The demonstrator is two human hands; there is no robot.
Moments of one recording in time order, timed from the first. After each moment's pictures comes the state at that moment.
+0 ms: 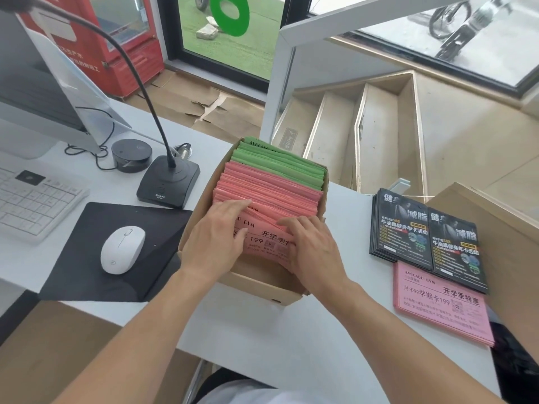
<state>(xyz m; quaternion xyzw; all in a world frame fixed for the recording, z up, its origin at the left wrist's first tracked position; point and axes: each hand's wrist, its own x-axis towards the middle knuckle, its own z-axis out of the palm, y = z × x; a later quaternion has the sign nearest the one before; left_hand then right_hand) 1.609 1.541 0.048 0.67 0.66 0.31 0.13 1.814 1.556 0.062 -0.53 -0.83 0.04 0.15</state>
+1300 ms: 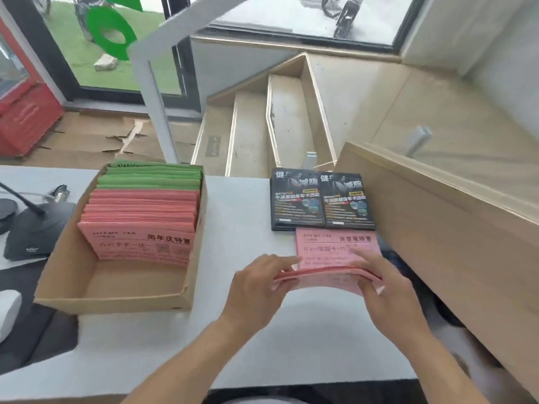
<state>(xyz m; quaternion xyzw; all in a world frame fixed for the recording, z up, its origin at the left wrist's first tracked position) 1.865 1.476 0.050 0.78 0.41 0.39 0.26 2.104 1.404 0.090 -0.69 -0.60 0.20 0.35</state>
